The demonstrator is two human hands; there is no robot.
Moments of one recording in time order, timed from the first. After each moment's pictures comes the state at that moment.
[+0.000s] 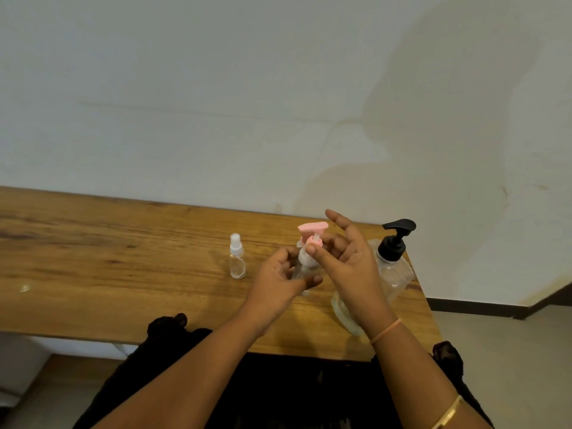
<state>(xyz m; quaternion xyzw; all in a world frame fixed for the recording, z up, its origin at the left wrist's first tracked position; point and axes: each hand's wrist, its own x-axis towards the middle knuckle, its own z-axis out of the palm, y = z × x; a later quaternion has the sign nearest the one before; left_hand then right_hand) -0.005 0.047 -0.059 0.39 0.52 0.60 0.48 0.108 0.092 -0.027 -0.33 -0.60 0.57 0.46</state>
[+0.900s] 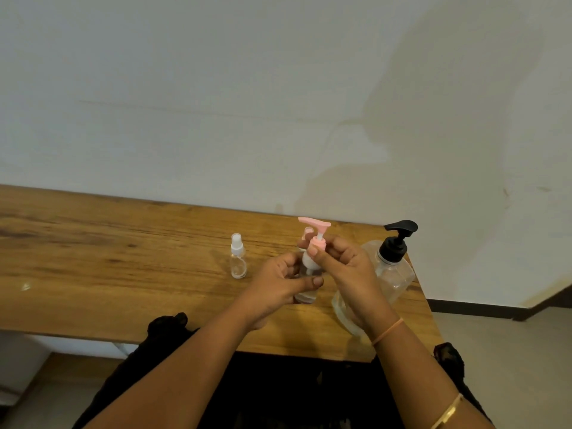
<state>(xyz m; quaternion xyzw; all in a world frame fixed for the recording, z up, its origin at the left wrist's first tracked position) -0.015 0.046 -0.051 0.38 0.48 0.53 0.58 0.110 0.095 -0.030 -0.35 -0.58 0.62 0.40</state>
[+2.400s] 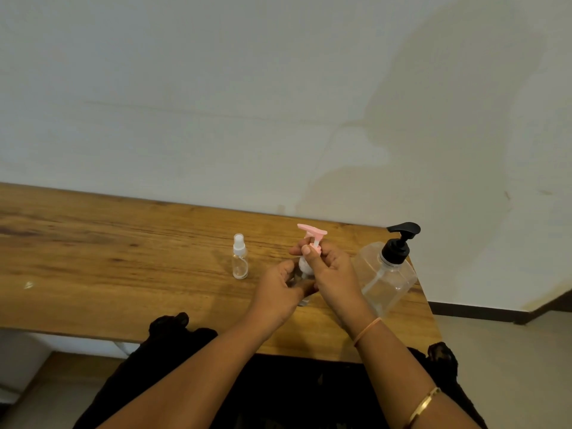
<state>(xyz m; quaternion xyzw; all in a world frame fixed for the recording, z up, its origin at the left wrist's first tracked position) -0.003 0.046 -0.066 0.41 0.59 0.54 0.44 0.085 0.096 -0.047 -0.41 -0.60 0.56 0.39</state>
